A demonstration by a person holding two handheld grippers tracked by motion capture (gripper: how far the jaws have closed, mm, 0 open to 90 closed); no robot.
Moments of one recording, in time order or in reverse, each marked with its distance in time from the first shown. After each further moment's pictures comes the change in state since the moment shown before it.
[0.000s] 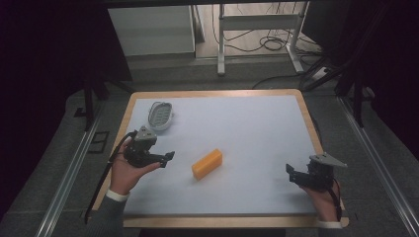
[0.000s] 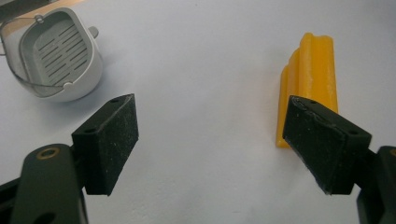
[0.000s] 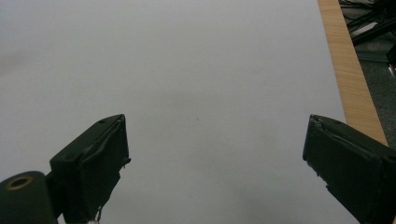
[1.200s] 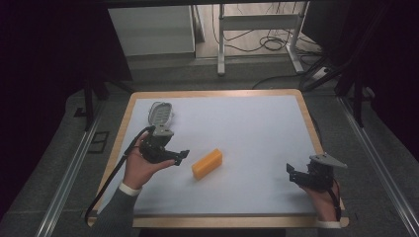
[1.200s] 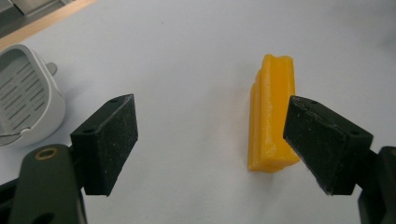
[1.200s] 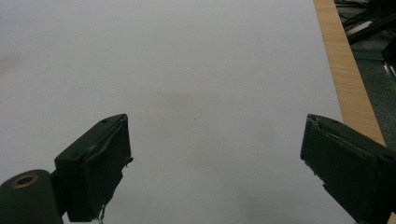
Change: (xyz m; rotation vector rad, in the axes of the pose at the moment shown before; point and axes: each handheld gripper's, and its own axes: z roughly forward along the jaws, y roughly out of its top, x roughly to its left) left arm -0.026 0.031 0.014 0.017 -0.048 0.091; right arm 0.000 -0.001 0.000 -0.001 -0.011 0.008
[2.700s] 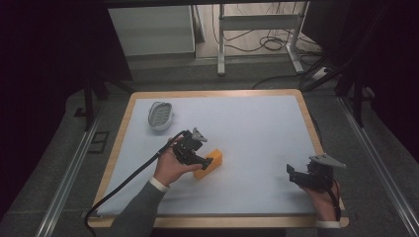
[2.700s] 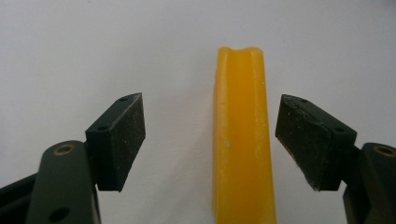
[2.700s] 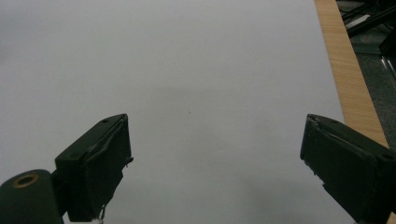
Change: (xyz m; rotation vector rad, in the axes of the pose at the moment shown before) left arm -0.041 0.020 0.078 0.134 -0.084 0.071; right arm -0.002 -0.003 0.004 0.019 -0.015 0.006
